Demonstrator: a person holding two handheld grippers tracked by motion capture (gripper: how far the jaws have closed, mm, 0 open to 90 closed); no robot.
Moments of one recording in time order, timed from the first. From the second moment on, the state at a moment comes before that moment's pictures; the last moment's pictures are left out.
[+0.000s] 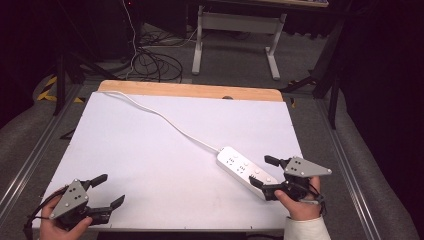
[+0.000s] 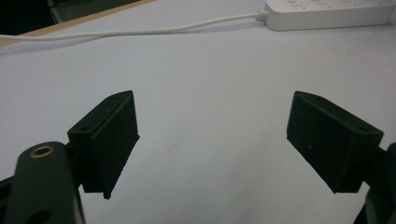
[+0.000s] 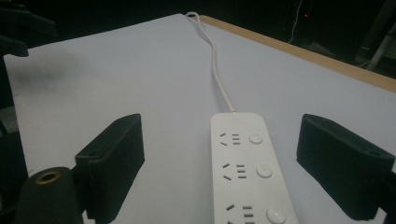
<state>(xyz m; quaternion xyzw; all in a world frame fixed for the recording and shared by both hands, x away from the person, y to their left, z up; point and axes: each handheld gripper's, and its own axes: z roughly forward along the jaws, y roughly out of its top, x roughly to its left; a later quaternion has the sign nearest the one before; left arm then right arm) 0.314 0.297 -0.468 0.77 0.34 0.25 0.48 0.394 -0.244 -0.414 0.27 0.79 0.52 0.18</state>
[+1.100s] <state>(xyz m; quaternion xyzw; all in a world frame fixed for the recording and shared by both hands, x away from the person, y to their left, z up) 0.310 0.307 -0.470 0.77 0.33 0.22 0.49 0.374 -0.251 -0.480 0.29 0.80 0.50 0.16</state>
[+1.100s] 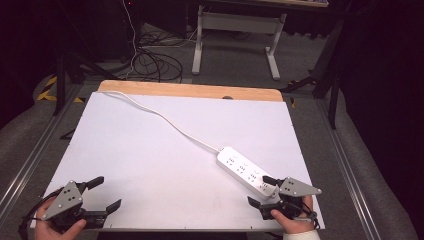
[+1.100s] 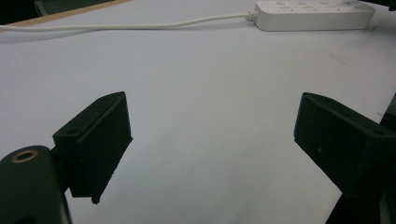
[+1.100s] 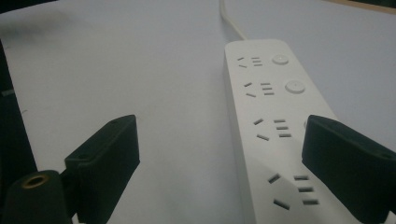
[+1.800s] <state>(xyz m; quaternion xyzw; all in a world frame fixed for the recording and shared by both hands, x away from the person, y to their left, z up) 0.313 0.306 -0.474 0.77 0.34 0.23 0.49 0.372 -0.239 -0.485 0.29 0.80 0.50 0.17</state>
